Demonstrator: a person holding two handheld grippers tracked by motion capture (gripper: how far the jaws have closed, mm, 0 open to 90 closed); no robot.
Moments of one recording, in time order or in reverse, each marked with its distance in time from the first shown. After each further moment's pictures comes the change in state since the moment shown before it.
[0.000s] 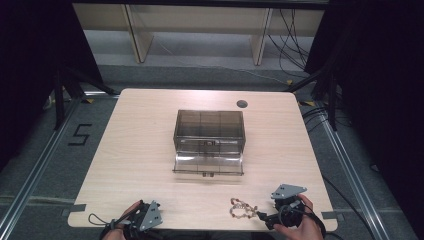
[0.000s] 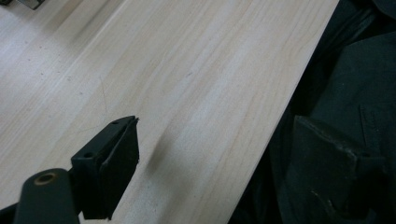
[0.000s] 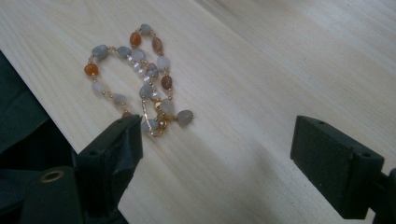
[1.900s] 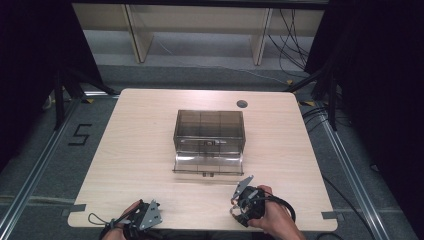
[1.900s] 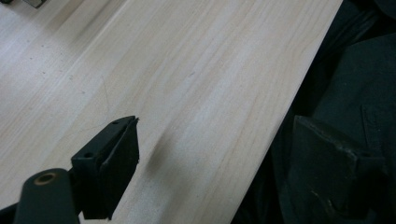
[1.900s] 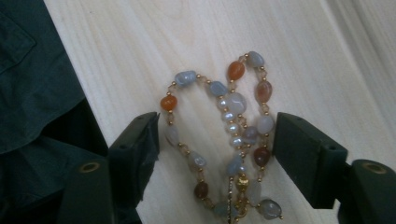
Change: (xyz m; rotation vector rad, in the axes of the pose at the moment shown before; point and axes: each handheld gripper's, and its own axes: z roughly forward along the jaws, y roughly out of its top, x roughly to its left) left arm 0.001 0.000 0.000 -0.009 -0.001 -0.012; right arm 0.040 0.069 0.051 0.342 0.150 -0.299
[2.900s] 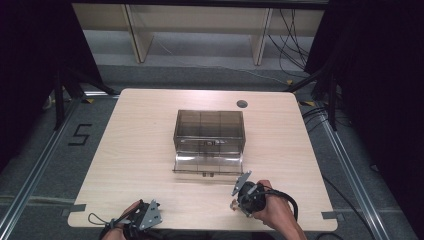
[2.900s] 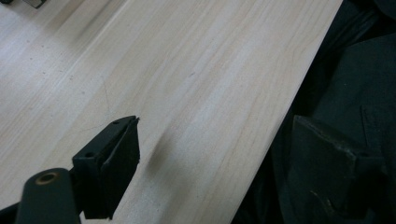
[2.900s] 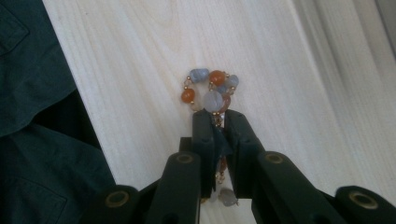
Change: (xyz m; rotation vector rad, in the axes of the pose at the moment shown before) left arm 0.001 0.000 0.000 0.010 0.006 0.002; right arm -0.006 0.010 -0.015 0.031 -0.023 -0.074
